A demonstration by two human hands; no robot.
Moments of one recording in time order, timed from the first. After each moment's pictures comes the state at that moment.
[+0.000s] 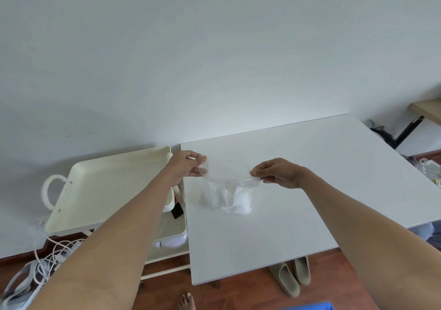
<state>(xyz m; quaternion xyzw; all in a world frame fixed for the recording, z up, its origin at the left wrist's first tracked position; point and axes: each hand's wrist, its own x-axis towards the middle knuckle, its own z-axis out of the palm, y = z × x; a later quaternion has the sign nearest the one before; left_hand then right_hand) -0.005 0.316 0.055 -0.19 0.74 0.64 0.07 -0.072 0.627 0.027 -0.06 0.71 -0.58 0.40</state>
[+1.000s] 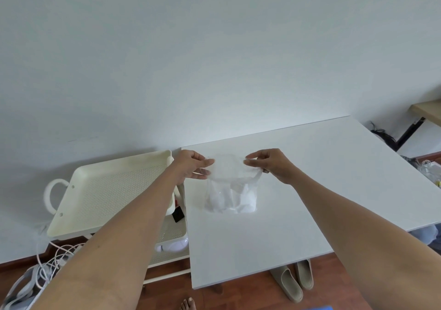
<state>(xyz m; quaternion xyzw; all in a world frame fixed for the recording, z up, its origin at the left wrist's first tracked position) -0.012 0.329 0.070 -0.19 0.73 0.65 0.10 -0.075 0.607 0.039 -0.10 0.76 -0.61 0.20</state>
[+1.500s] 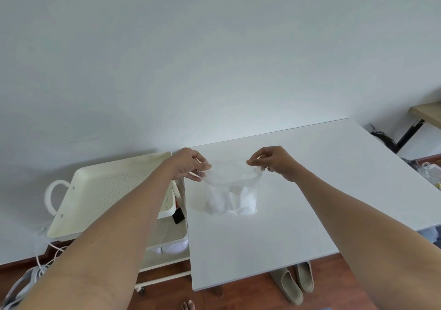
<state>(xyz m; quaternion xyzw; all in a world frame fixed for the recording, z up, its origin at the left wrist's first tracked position) -0.016 0.317 0.085 -0.15 0.80 0.56 0.18 -0.077 0.611 0.055 -0.10 0.79 -0.57 0.20</state>
